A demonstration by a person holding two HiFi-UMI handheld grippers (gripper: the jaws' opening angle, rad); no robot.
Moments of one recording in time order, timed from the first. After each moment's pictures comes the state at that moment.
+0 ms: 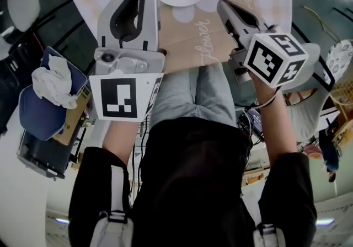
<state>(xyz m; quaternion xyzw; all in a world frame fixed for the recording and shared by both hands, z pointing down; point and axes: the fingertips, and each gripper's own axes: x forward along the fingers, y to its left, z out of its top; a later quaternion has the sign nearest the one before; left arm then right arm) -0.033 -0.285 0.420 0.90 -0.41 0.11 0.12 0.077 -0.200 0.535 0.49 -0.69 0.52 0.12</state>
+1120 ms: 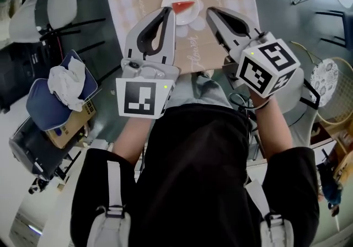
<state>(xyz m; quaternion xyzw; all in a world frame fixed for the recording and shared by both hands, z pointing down) 0.001 -0.215 0.248 0.90 -0.43 0.06 0.06 0.075 -0.201 0.304 0.44 -0.83 0.34 0.05</state>
